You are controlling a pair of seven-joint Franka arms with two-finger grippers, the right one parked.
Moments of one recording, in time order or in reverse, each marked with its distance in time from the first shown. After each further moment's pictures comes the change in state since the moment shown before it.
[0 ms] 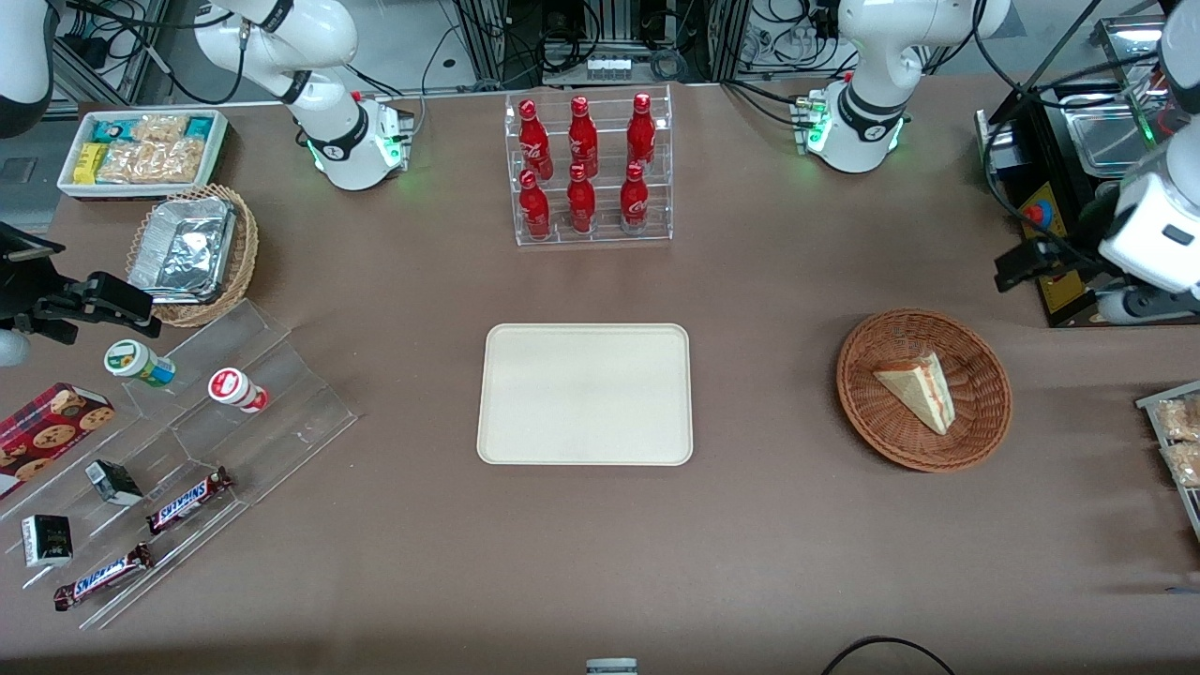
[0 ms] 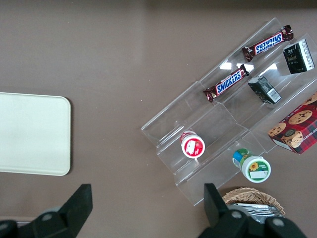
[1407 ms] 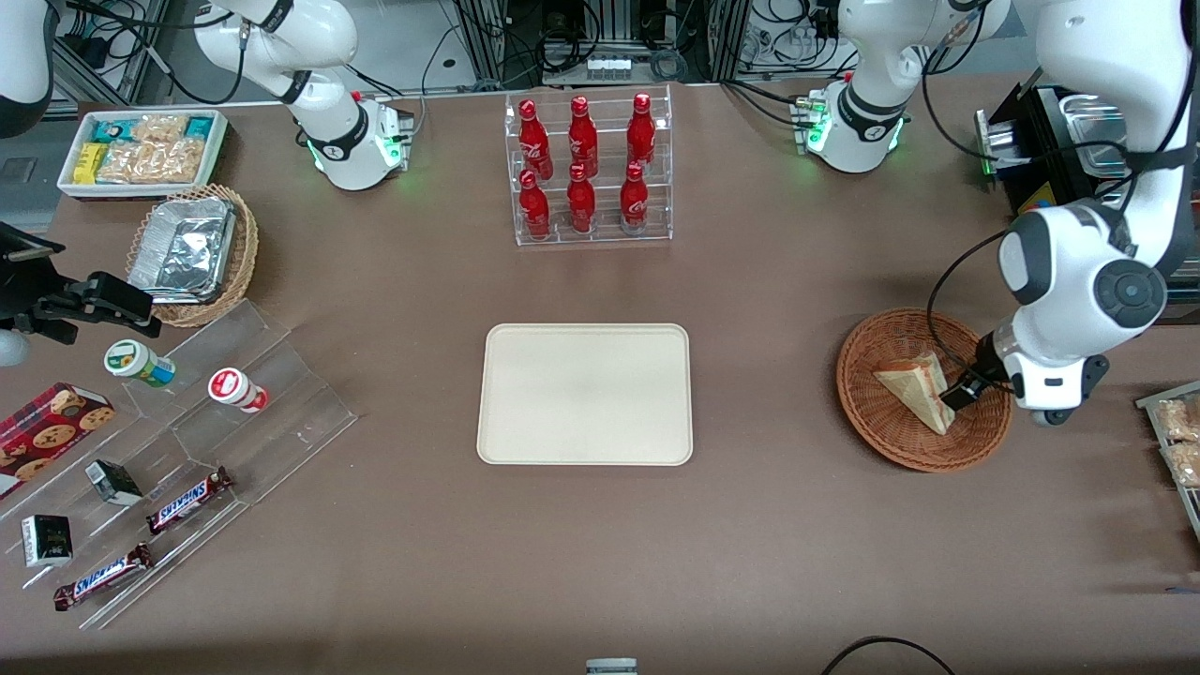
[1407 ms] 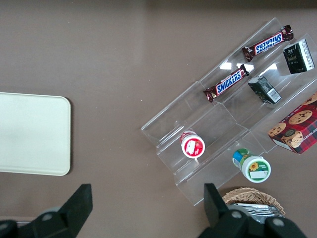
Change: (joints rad) arm -0.020 0.233 0.102 -0.506 0.000 0.784 -0.541
